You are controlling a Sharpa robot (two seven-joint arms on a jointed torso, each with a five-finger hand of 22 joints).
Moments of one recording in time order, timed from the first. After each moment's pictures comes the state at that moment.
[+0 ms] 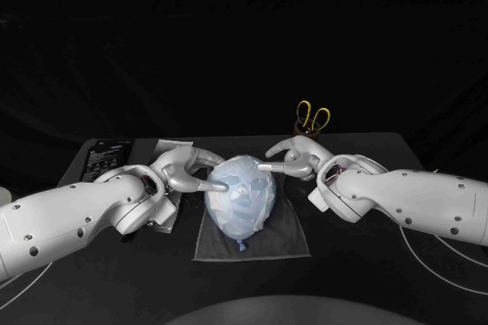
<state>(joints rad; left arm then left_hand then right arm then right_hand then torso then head) 1.15 -0.85 -0.11 1.57 -0.74 -0.25 0.12 1.56 -0.25 -0.09 0.30 0.06 0.68 0.18 0.15 0.28 0.69 0.22 0.18 0.06 0.38 0.20 0.22 0.05 0.07 0.29 0.29 0.04 0.18 1.16 -0.86 -0.14 1.66 -0.91 -0.56 -0.15 1.34 -0.01 -0.27 0.29 0.05 0.69 0.19 0.28 0.23 1.47 0.10 1.47 1.31 1.46 0.03 1.57 1.31 0.02 1.46 0.13 1.42 1.31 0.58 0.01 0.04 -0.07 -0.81</state>
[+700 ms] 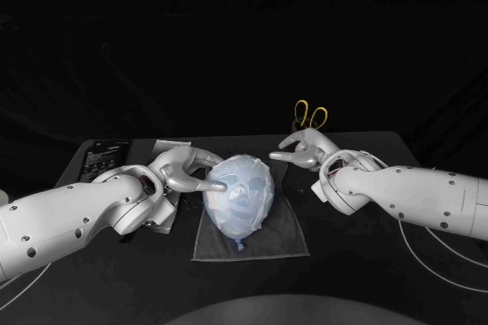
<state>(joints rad) 1.15 -0.85 -0.11 1.56 -0.74 -0.25 0.12 1.57 -0.25 -0.08 0.30 0.06 0.68 0.18 0.15 0.28 0.70 0.22 0.17 0.06 0.39 0.21 0.21 0.05 0.07 0.29 0.29 0.04 0.18 1.15 -0.85 -0.14 1.58 -0.99 -0.68 -0.25 1.39 0.09 -0.24 0.26 0.05 0.74 0.19 0.34 0.24 1.46 0.11 1.49 1.31 1.46 0.03 1.57 1.31 0.02 1.46 0.13 1.46 1.31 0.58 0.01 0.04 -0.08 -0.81</state>
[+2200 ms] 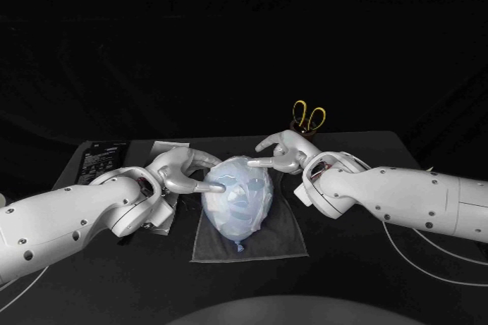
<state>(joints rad) 1.15 -0.85 -0.11 1.56 -0.73 -0.24 0.12 1.57 -0.25 -0.08 0.30 0.06 0.68 0.19 0.15 0.28 0.70 0.22 0.17 0.06 0.39 0.21 0.21 0.05 0.07 0.30 0.29 0.04 0.18 1.16 -0.78 -0.14 1.60 -0.95 -0.64 -0.15 1.40 0.08 -0.39 0.27 0.05 0.71 0.19 0.35 0.22 1.46 0.11 1.48 1.31 1.47 0.03 1.57 1.31 0.02 1.46 0.13 1.43 1.31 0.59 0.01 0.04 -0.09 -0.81</state>
